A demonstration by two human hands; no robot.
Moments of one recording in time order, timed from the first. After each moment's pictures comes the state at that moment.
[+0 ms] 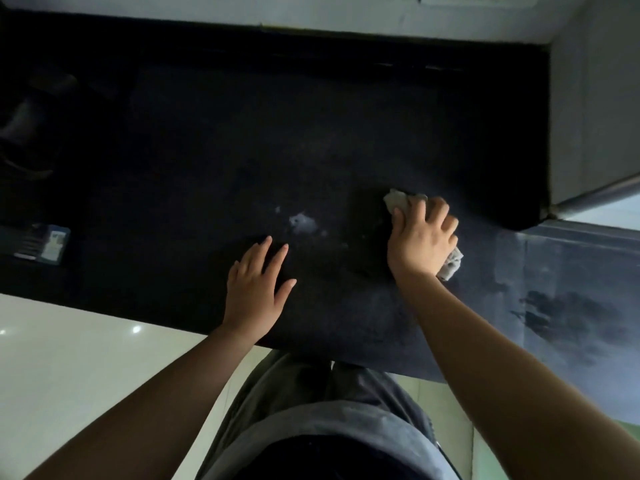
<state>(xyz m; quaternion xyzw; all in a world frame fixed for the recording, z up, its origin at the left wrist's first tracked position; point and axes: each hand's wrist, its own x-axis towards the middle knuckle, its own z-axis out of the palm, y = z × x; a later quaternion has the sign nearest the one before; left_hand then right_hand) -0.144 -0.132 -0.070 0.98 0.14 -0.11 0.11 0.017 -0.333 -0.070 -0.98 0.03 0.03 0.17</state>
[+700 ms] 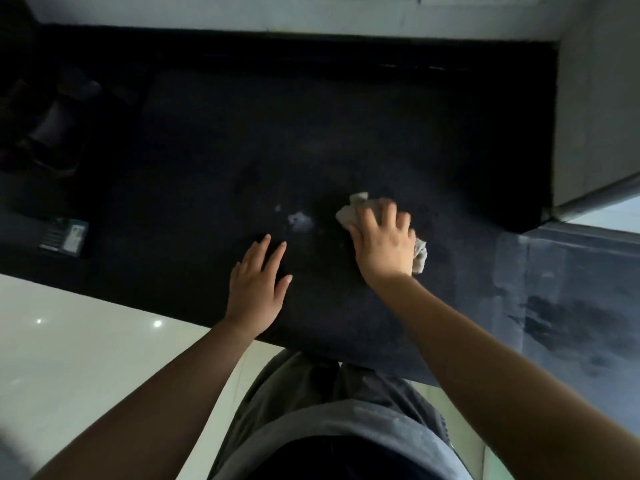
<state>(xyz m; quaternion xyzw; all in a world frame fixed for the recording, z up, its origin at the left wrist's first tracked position) -0.142 -0.142 -0.068 0.97 0.17 -0.13 0.12 0.000 -0.316 -0.069 -0.96 -0.19 0.06 0.17</state>
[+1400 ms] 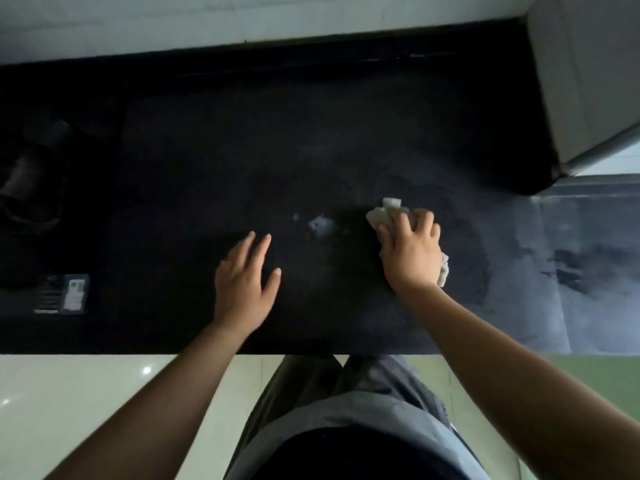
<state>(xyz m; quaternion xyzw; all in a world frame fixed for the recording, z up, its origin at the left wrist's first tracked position) -0.136 -0.054 -0.056 0.98 0.10 -0.05 0.16 -0.037 -0.295 -0.066 -0.98 0.00 0.03 0.21</state>
